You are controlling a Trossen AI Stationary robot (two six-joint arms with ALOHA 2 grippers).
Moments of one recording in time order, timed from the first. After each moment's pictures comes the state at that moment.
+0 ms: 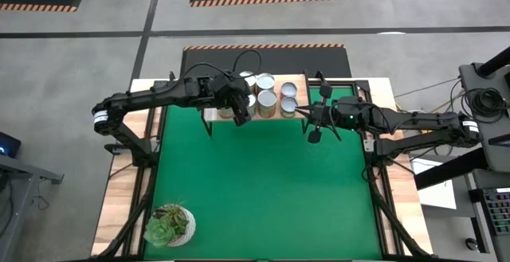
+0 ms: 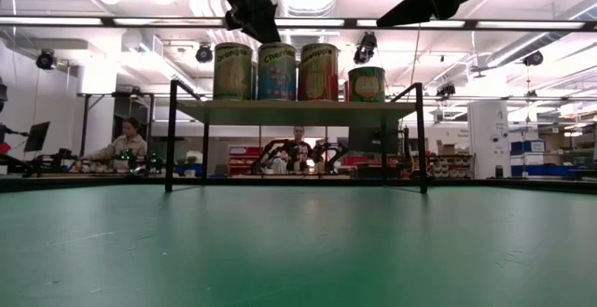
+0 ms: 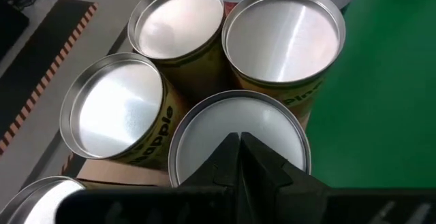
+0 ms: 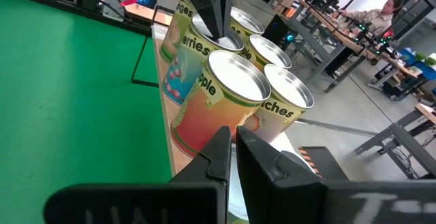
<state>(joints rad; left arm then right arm) 0.25 1.58 1.53 -0.76 -0.28 0.00 -0.14 0.98 0.78 -0.07 0.24 -0.43</state>
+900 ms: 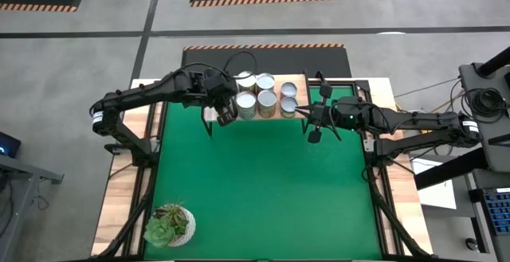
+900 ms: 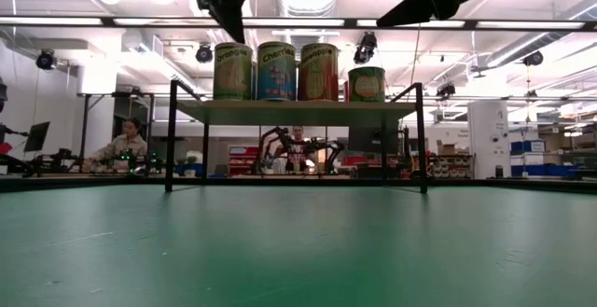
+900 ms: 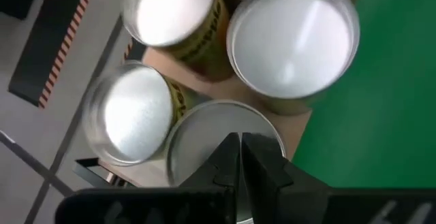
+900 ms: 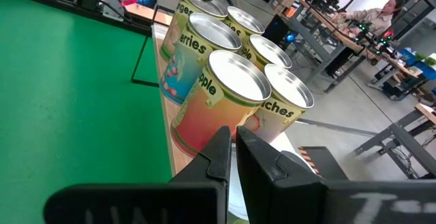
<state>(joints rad) 0.23 1.57 1.69 -1.18 -0.38 -0.06 -0.14 0.98 0.78 -0.07 0.24 -0.43</state>
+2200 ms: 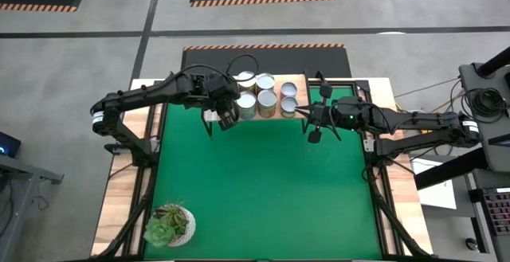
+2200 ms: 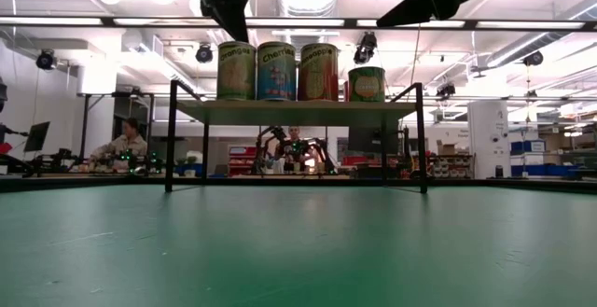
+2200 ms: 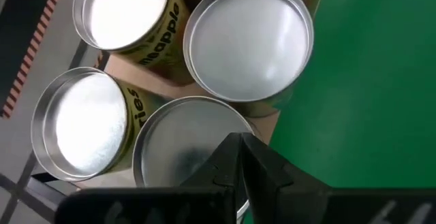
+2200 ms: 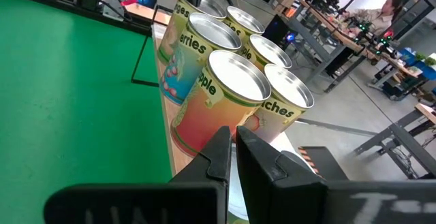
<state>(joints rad) 0.23 1.57 1.65 -1.14 -0.29 -0.06 -0.14 0.98 0.78 -0.07 0.24 -0.43</state>
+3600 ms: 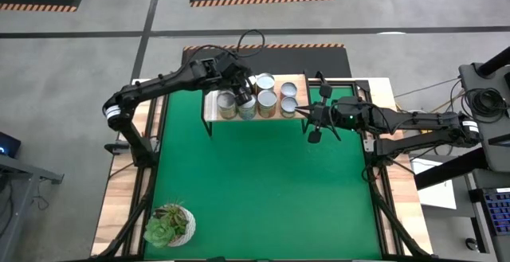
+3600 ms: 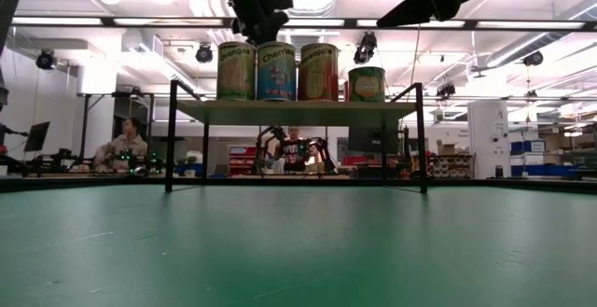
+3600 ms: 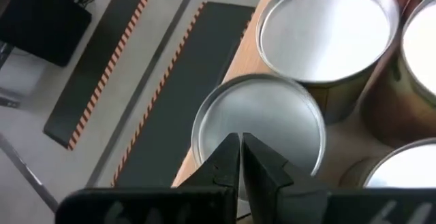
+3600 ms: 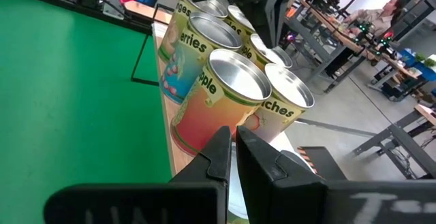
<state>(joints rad) 0.40 1.70 1.69 -0.81 -0.37 0.18 -0.14 0.98 0.78 -0.07 0.24 -0.44</state>
